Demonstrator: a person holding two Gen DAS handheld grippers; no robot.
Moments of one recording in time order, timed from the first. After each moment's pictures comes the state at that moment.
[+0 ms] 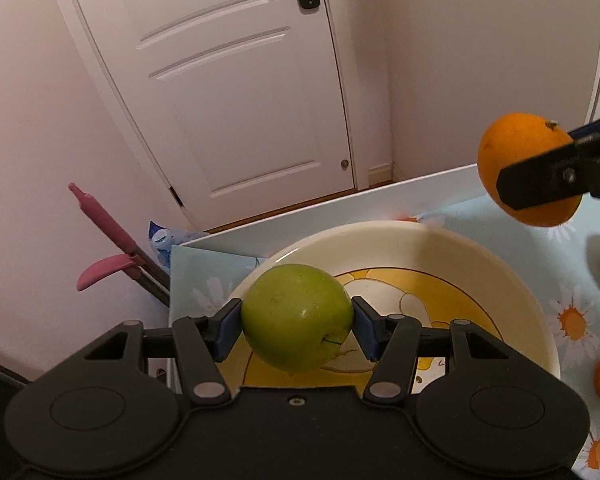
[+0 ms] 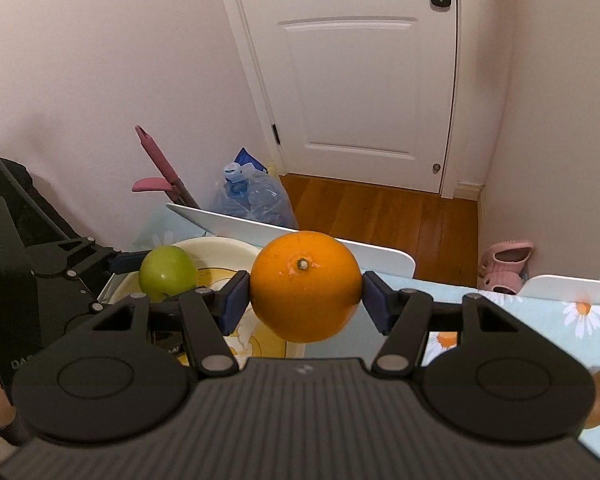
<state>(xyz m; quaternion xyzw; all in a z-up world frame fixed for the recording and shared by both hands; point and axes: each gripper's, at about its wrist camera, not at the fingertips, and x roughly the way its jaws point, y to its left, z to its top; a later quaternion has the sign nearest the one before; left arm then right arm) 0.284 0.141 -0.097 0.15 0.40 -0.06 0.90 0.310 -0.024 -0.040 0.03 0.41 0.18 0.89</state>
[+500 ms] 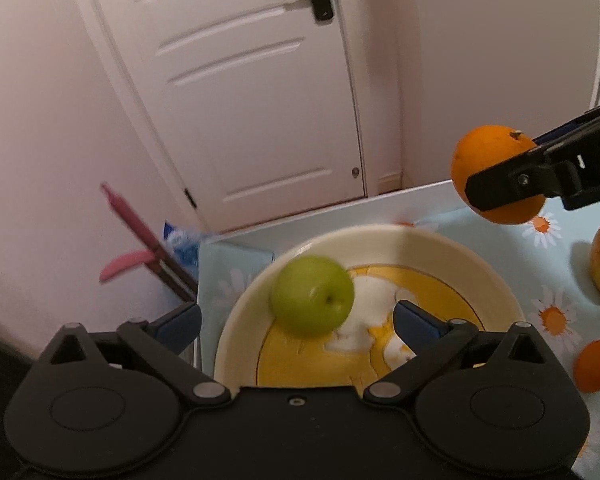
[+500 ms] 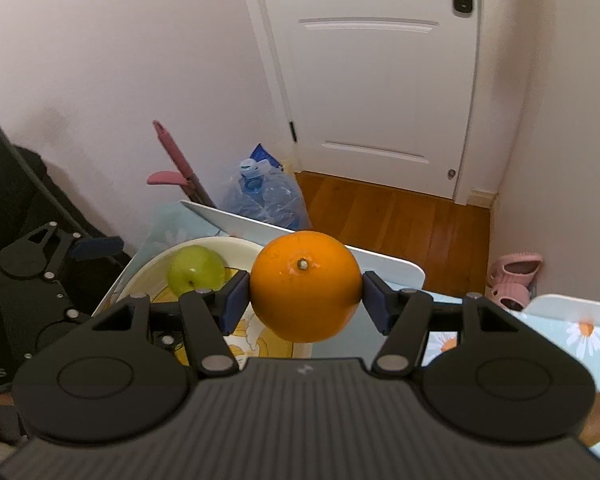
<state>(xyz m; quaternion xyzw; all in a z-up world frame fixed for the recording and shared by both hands) 0.259 0.149 -0.072 0.13 0.40 -0.03 0.91 0.314 -0.019 -0.031 0.00 0.41 0.22 0.89</state>
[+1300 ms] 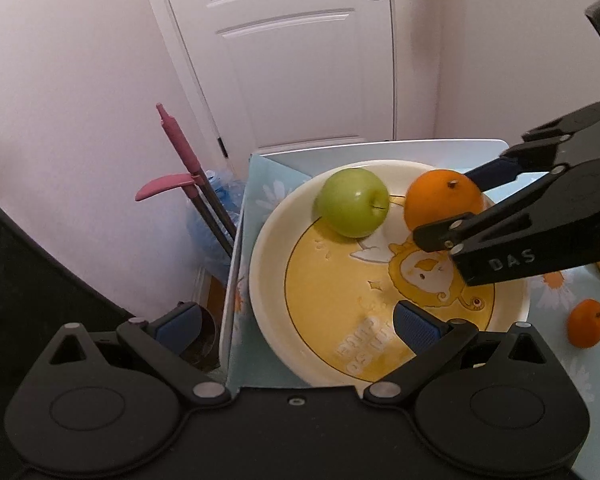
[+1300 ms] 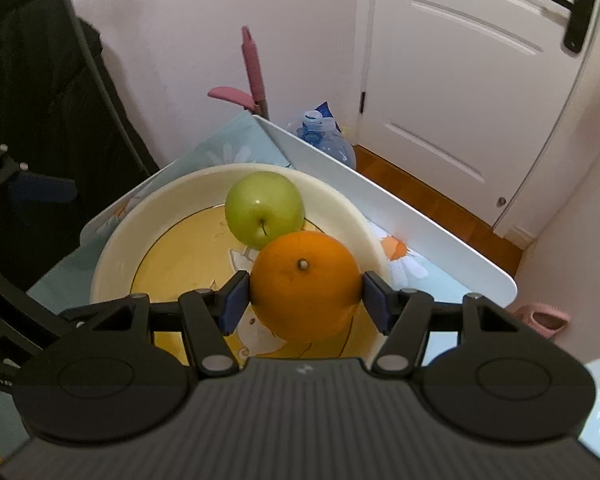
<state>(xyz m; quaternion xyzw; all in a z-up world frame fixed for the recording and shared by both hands) 0.211 0.162 -0.073 0.09 0.44 0.03 0.89 0.302 0.046 -0.084 -0.14 0.40 0.32 0.85</state>
